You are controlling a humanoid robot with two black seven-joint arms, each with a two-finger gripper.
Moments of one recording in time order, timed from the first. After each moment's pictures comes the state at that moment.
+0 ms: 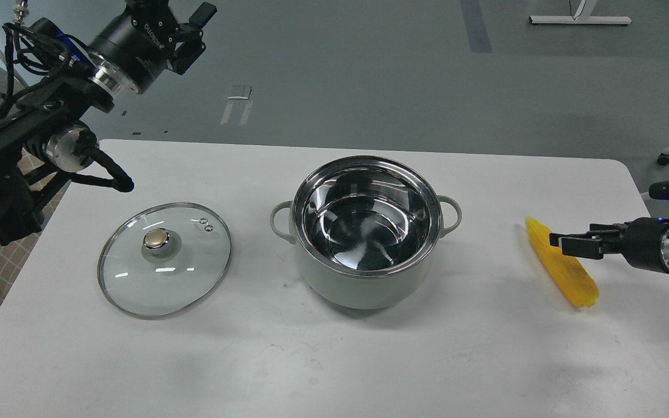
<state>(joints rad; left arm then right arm) -0.95 0.60 -0.56 -0.97 0.33 -0.27 -0.49 0.93 -0.78 -0.04 0.85 -1.51 0.18 0.49</state>
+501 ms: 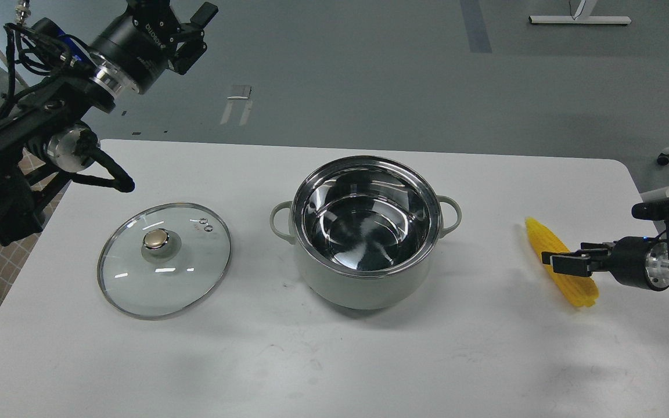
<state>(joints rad) -0.95 0.60 -0.57 -0.97 0.33 -0.27 -0.49 0.87 -0.70 -0.04 0.78 -1.54 0.17 0.49</state>
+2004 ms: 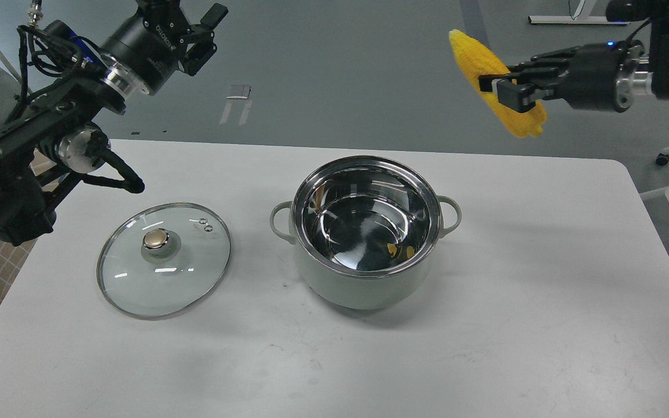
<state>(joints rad) -0.95 0.57 -0.57 -0.97 0.33 -0.27 -0.49 1.58 -0.61 -0.21 1.04 -1.46 0.23 0.49</state>
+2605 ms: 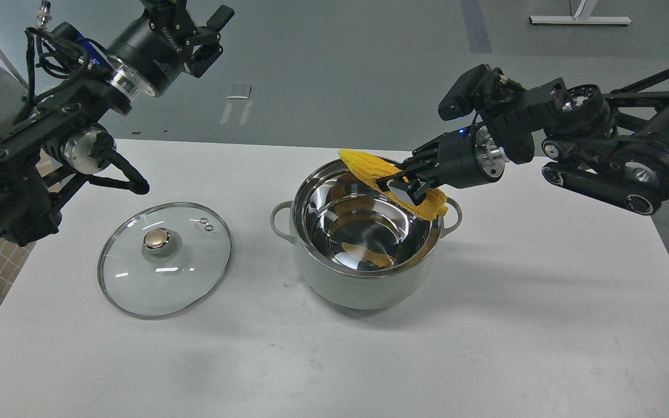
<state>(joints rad) -0.95 0.56 -0.57 -0.97 0.33 -0.27 -0.49 1.54 -0.32 -0.41 1.01 -1.42 0.22 0.49</state>
